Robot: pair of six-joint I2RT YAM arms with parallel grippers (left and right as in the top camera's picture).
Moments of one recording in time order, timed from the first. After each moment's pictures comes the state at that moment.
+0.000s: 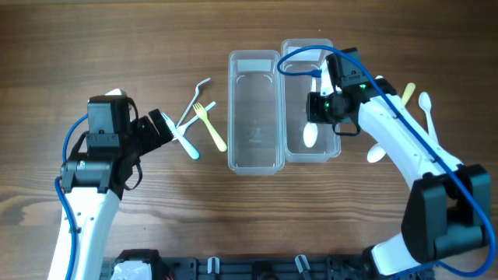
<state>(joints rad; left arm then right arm) -0.02 1.11 0.93 -0.78 -0.05 -0.45 0.24 1.71 1.20 -0.70 -0.17 0.24</state>
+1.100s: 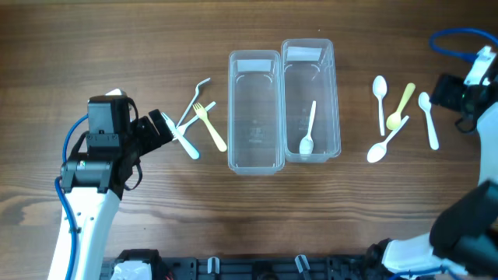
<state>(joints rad) -0.02 1.11 0.93 -0.78 -0.05 -0.45 -0.50 1.69 1.30 -0.63 -0.04 -0.14</state>
